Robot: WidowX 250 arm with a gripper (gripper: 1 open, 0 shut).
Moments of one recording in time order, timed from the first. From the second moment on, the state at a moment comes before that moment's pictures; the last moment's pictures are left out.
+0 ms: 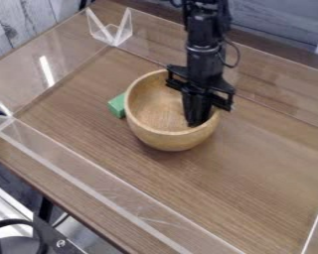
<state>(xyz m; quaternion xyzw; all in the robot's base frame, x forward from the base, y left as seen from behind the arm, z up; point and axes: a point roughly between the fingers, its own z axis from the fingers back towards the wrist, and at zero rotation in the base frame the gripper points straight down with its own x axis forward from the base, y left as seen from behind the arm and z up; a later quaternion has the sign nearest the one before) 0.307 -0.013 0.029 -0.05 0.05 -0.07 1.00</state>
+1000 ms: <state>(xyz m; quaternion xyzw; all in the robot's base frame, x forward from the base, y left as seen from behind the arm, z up) 0.288 -0.008 0.035 -0.01 0.00 -0.09 1.00</state>
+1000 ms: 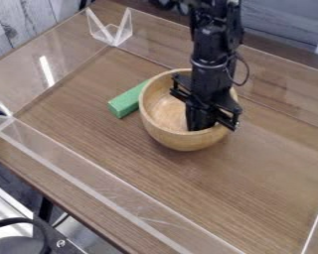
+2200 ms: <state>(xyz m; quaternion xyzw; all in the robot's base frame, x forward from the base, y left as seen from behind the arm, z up) 0.304 0.134 0.077 -0.05 -0.06 0.02 1.00</state>
